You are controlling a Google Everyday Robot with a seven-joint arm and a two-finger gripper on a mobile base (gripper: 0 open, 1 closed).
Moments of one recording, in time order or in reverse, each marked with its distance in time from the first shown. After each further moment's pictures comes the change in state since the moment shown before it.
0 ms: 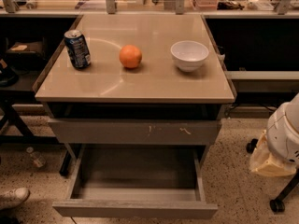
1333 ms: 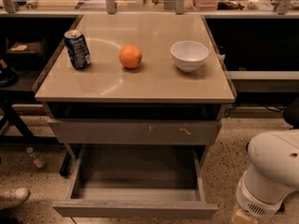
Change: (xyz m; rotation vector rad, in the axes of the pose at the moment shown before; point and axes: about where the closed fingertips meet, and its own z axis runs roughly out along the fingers) arm 0.040 0.048 0.189 -0.192 0.099 0.203
